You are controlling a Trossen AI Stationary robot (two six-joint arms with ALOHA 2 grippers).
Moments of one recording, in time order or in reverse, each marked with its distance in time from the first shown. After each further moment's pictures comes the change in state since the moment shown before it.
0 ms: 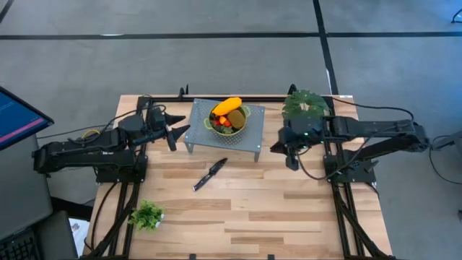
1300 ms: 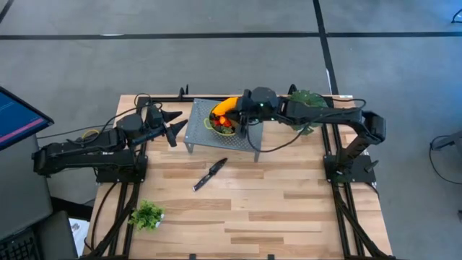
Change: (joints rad) left arm 0.015 -0.012 0.000 0.001 -0.089 -0.008; right arm -0.245 0.541 0.291 0.583 -0.011 -0.115
